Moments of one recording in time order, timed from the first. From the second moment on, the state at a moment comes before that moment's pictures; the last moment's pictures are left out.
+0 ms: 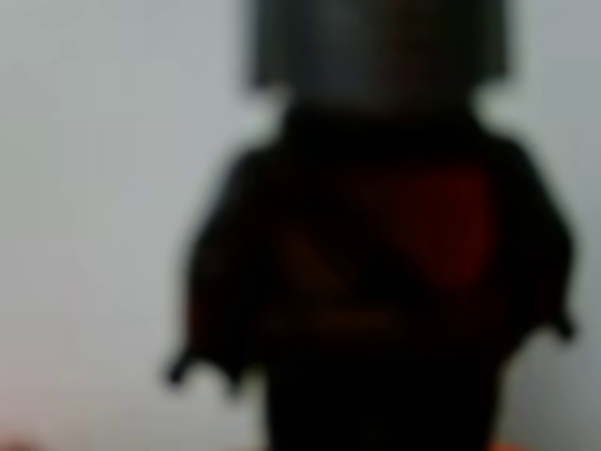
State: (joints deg) arm -26.6 138.2 116.8 98.0 43.6
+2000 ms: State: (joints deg) arm 41.5 55.4 40.8 103.4 12.0
